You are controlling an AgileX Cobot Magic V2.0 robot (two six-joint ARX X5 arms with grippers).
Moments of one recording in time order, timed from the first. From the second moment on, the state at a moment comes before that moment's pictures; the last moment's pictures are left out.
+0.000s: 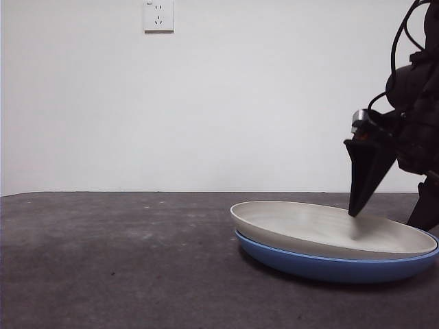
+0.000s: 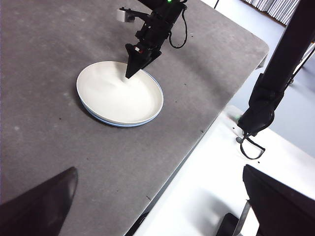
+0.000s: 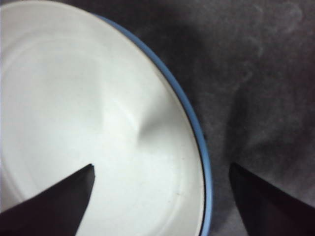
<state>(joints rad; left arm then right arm) -0.66 0.63 1.24 -1.16 0.38 -0.04 0.10 1.76 1.12 -0.77 -0.50 -0.02</state>
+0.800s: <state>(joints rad) -0.66 0.63 1.24 -1.13 0.38 -0.07 0.10 1.74 1.16 -0.82 -0.44 -0.03</state>
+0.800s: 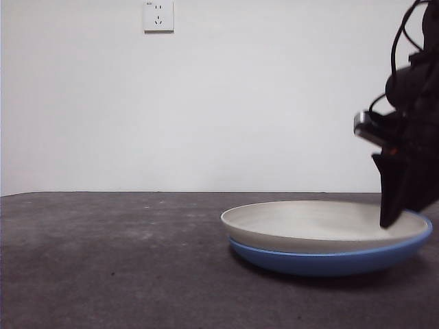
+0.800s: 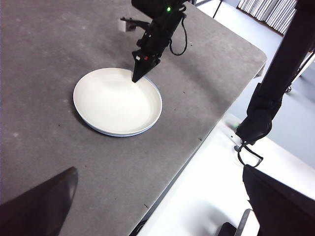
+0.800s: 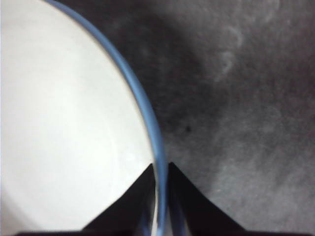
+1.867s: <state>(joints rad) -0.66 0.63 1.24 -1.14 0.38 -0.07 0.43 1.75 1.19 -0.59 -0.47 0.33</state>
